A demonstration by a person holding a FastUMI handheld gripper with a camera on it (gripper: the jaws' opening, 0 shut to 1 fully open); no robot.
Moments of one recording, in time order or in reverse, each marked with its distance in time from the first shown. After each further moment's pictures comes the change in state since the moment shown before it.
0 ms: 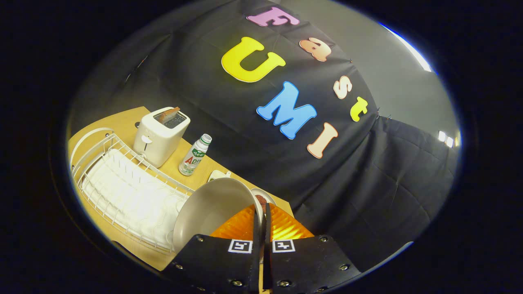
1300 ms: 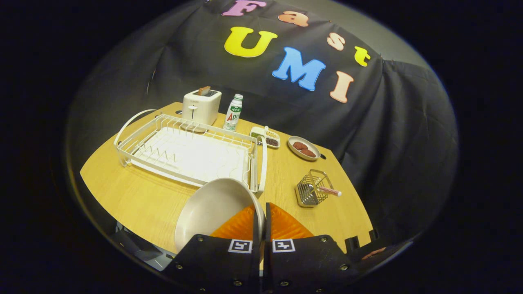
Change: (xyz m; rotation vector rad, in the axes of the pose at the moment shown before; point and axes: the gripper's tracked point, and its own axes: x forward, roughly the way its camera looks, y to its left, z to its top) arm -0.093 0.057 -0.176 0.270 0.200 0.299
